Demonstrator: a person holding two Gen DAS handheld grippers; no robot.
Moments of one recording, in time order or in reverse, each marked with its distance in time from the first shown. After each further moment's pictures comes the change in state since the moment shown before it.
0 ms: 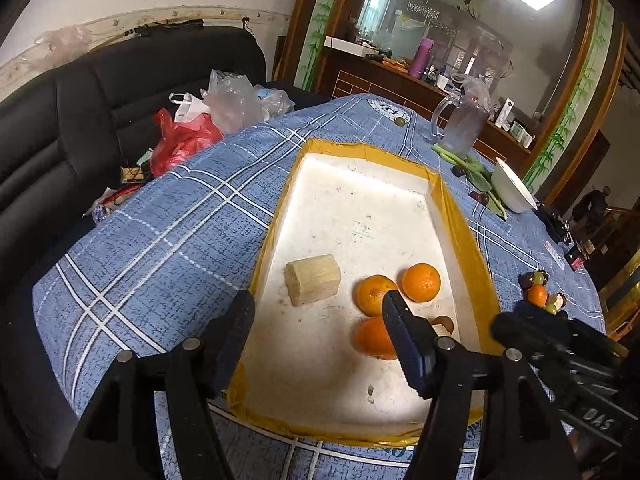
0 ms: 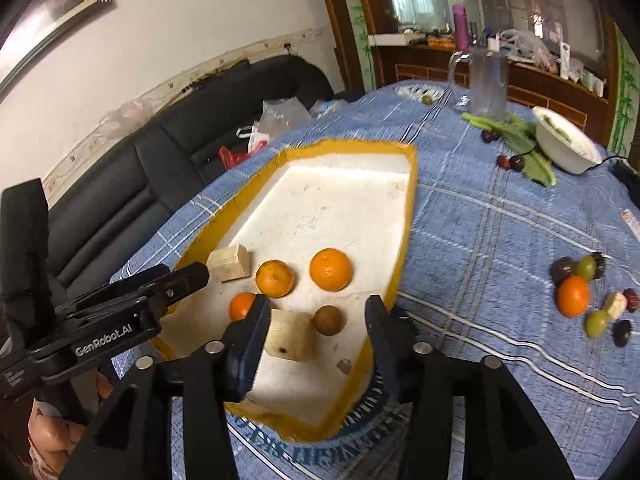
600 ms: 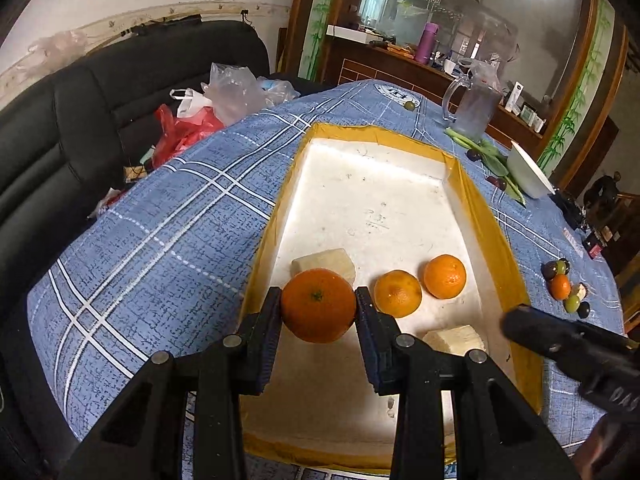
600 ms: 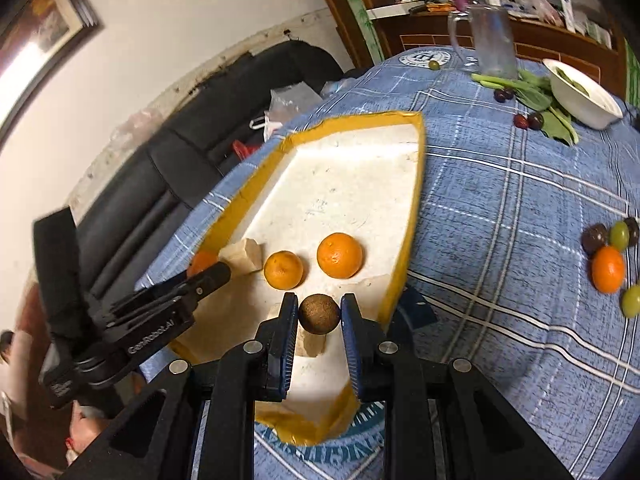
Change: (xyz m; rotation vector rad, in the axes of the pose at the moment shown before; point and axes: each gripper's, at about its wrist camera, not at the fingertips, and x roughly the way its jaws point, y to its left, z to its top) left arm 0.028 0.003 0.000 0.027 0.039 0.036; right arm 0.028 -0.016 0.003 0.085 0.090 0.127
